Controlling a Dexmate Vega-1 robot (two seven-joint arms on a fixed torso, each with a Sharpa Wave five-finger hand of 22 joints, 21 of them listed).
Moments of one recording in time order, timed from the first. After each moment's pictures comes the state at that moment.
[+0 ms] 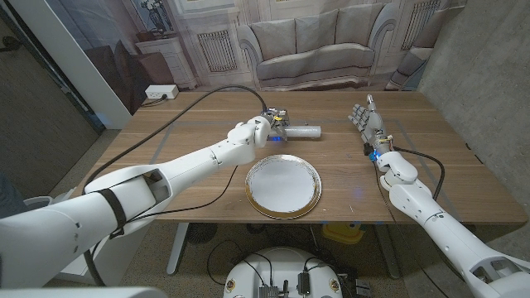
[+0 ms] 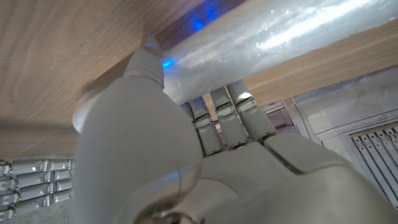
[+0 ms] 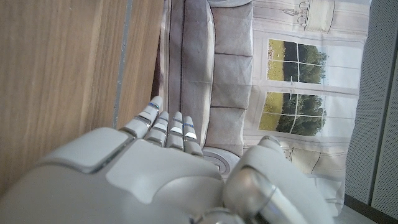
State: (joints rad) left arm 0.29 0.40 1.09 -1.38 0.55 0.50 -0.06; left_hand 1.32 0.10 0.16 -0.14 0.18 0.85 -0.04 0.33 0.20 0.89 -0.17 0.27 0.25 0.88 -0.06 0.23 0.19 0.78 -0.09 0.44 0.17; right arm -0.90 -0.50 -0.30 -1.33 0.73 0.33 -0.01; right_hand 0.28 0.01 0.03 0.02 0.22 0.18 0.10 0.20 0.18 0.19 0.09 0.21 0.18 0.13 0.05 0.19 0.18 0.23 -0.04 0.28 0.18
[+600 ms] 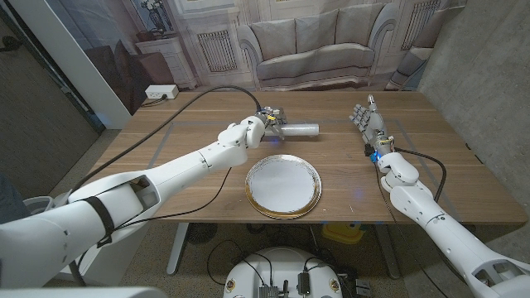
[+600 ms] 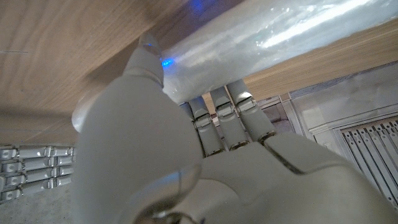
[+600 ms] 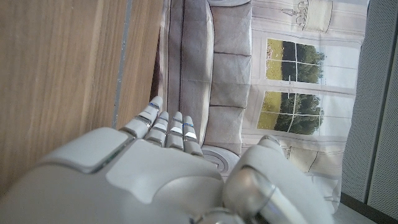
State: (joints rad) left arm 0.34 0.46 1.04 -1.47 0.55 0.46 -0.05; left_hand 1.32 0.10 0.16 -0.14 0.18 0.86 -0.04 0.33 0.20 0.90 -0.17 0.27 0.26 0.89 -0.05 0.23 0.20 0.80 -0.09 0.44 0.17; right arm -0.92 -0.50 -0.29 -1.35 0.72 0.34 -0.01; right_hand 0.28 0.02 0.03 0.02 0.22 0.18 0.10 0.20 0.18 0.19 0.09 0.21 0.18 0.13 0.05 0.19 0.18 0.23 -0.04 0.28 0.18
